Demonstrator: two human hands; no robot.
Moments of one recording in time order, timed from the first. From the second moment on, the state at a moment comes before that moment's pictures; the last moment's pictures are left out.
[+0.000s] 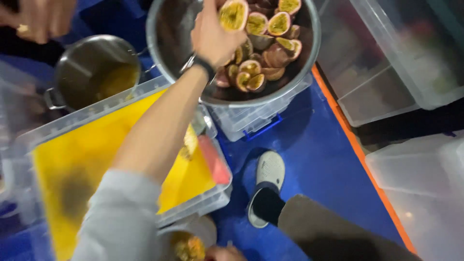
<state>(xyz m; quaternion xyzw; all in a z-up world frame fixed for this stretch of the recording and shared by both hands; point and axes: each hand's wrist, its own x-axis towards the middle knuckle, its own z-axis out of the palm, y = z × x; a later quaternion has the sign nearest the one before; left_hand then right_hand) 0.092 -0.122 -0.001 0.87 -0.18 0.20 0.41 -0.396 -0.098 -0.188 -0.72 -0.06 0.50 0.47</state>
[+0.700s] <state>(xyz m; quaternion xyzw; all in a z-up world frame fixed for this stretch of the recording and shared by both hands) -0.343 0.189 -0.018 0.88 -0.16 -0.09 0.44 -0.396 -0.096 -0.048 -0.89 -0.06 0.18 0.42</state>
